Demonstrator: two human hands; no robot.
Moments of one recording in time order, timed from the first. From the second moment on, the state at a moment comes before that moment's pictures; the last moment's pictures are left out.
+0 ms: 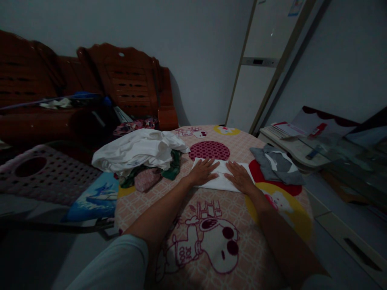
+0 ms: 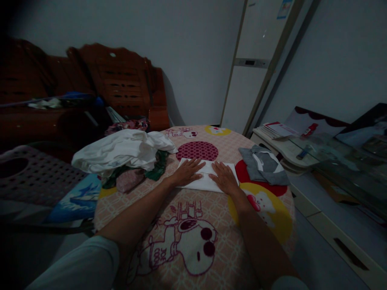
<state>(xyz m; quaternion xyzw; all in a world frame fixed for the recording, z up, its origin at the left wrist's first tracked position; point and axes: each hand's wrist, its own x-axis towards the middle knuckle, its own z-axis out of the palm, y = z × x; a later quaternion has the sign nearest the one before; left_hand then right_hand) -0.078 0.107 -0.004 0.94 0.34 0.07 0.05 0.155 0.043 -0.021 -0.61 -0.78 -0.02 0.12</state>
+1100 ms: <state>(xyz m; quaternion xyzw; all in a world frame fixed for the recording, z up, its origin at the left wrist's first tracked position) -0.091 0.126 -0.011 0.87 0.47 0.14 0.10 0.155 0.040 -0.018 -0.61 -0.78 -0.01 0.12</state>
